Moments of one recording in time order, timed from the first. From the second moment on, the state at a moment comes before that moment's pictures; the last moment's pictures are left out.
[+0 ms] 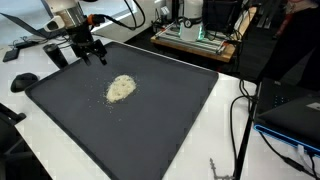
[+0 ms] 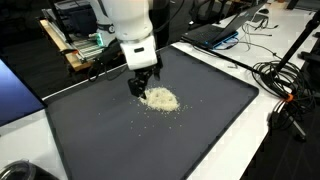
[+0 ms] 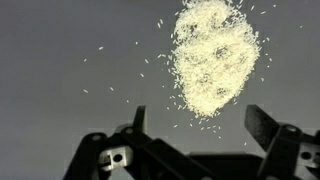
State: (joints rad) arm -0.32 0.55 0.04 -1.70 0.18 2.22 -0.70
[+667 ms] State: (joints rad) arm -0.22 0.59 0.05 -1.59 0.02 2.18 -0.96
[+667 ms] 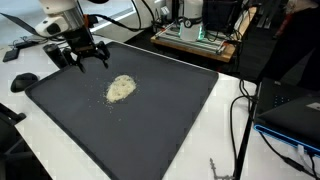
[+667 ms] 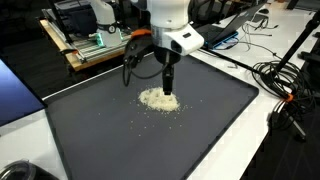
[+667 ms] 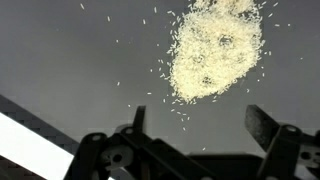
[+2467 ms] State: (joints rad) arm 0.01 0.54 0.02 -1.67 -0.29 2.18 -0.52
